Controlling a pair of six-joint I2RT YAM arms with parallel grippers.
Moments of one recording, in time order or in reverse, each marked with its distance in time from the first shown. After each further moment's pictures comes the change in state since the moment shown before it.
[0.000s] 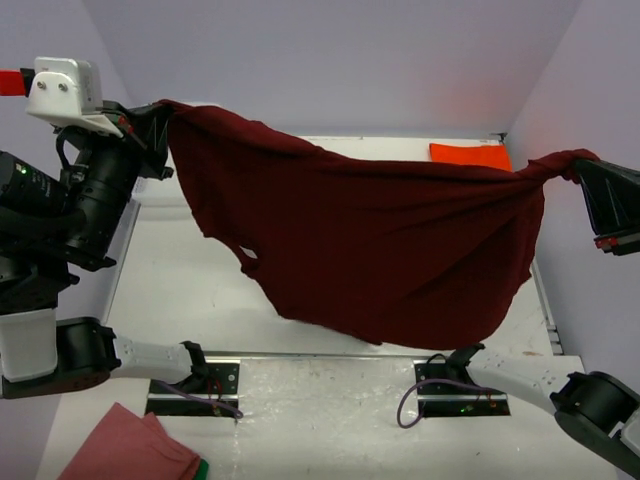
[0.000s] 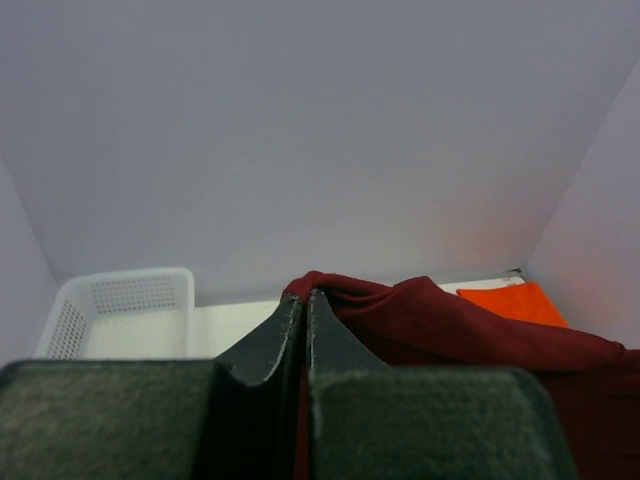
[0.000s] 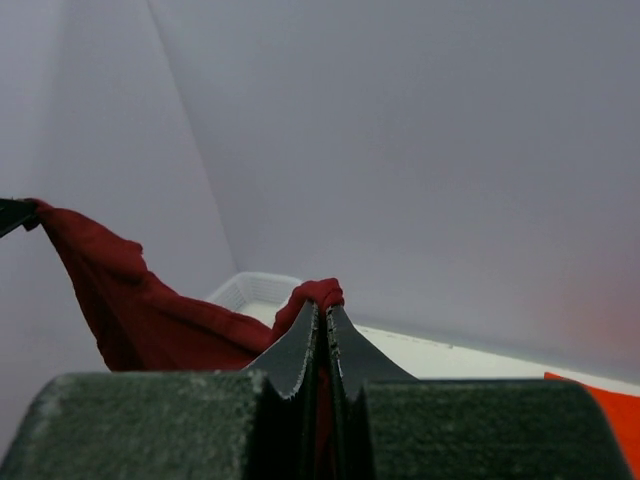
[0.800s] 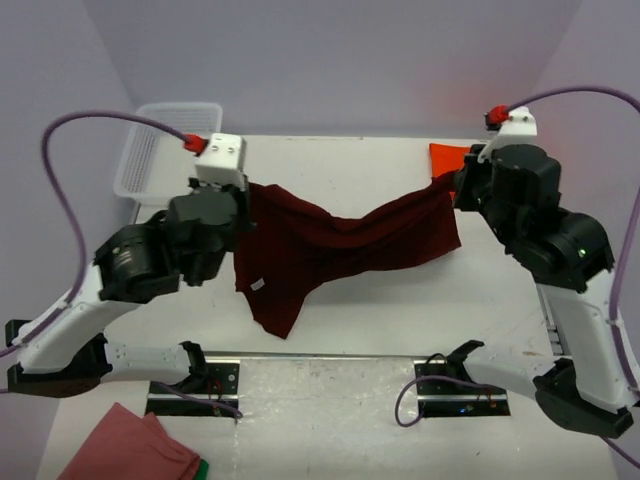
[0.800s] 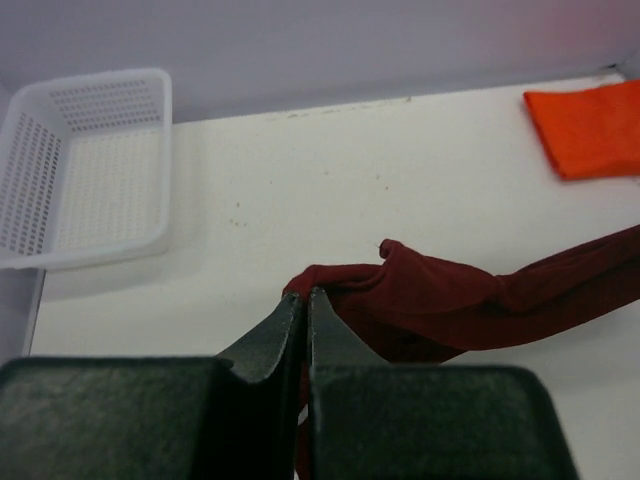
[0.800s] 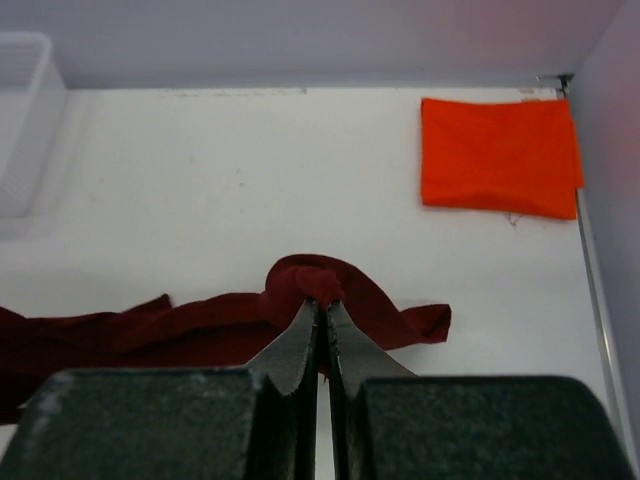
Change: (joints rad) left arm -0.001 -0.041 -0.587 -0.167 -0.054 -0.454; right arm -0.150 0.144 -0.576 -0.058 0.201 0.143
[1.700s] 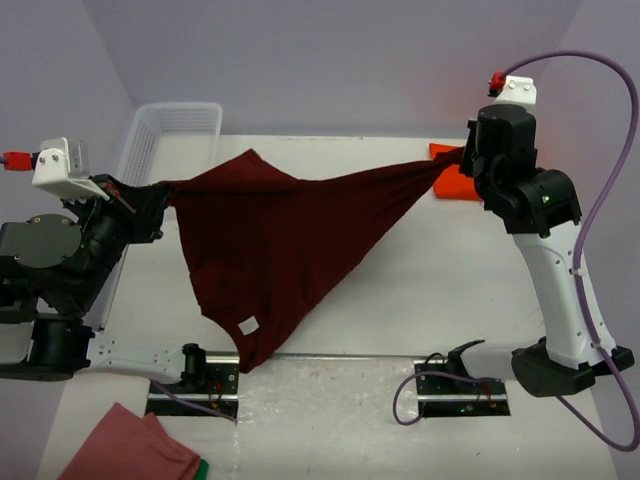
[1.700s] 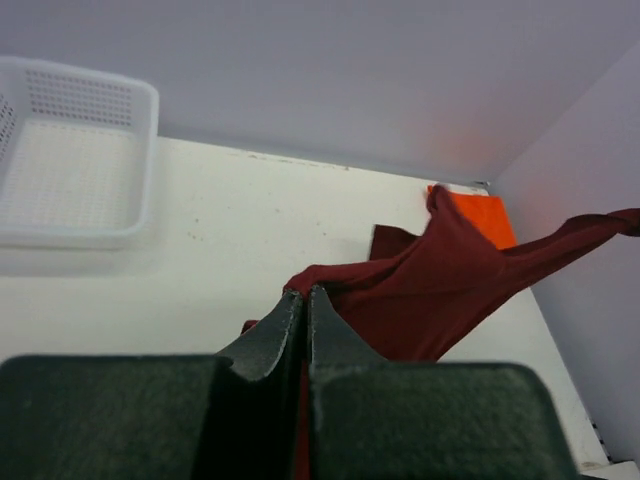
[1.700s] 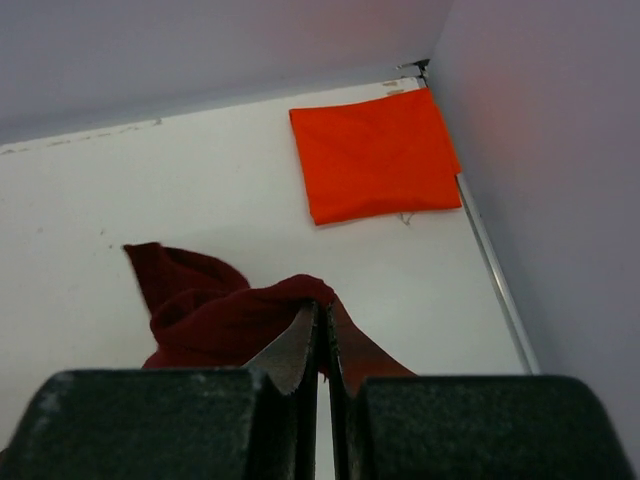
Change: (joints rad) left arm -0.314 -0.190 0.300 -0.342 -0.284 -0.307; right arm -0.116 0.164 0.105 0.045 0.164 -0.046
